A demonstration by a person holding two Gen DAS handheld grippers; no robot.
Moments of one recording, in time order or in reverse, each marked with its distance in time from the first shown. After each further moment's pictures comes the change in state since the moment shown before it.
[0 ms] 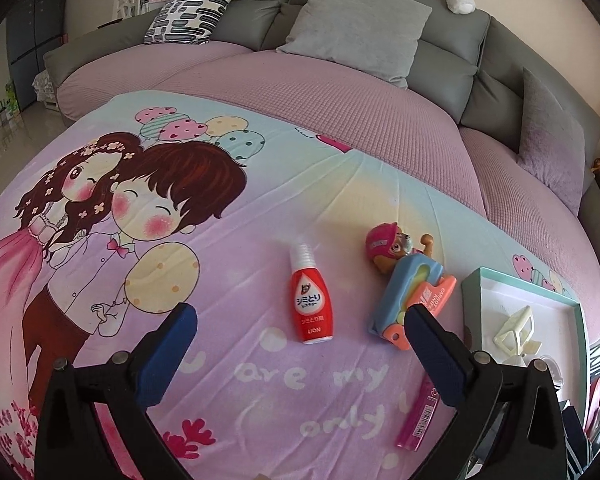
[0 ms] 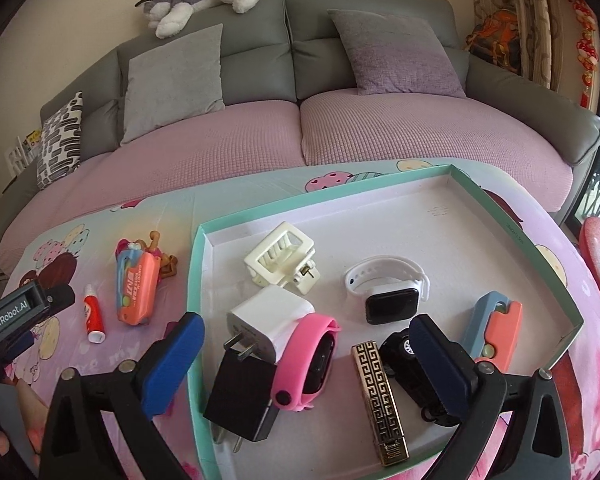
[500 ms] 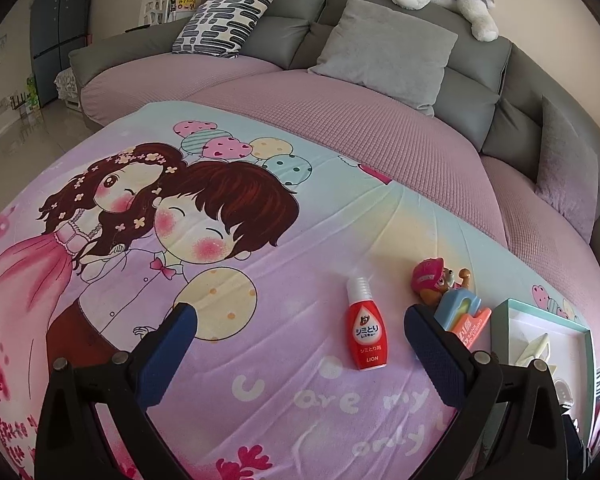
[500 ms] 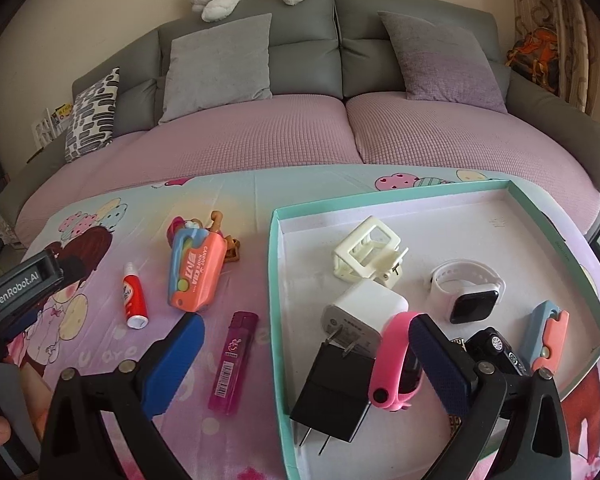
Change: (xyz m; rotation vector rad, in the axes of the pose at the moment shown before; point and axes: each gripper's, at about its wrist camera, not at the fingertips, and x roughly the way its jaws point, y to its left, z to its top) left arm -0.005 0.038 0.010 -0.043 -0.075 0.040; right arm 0.006 0.053 -0.007 -0.090 0.010 0.065
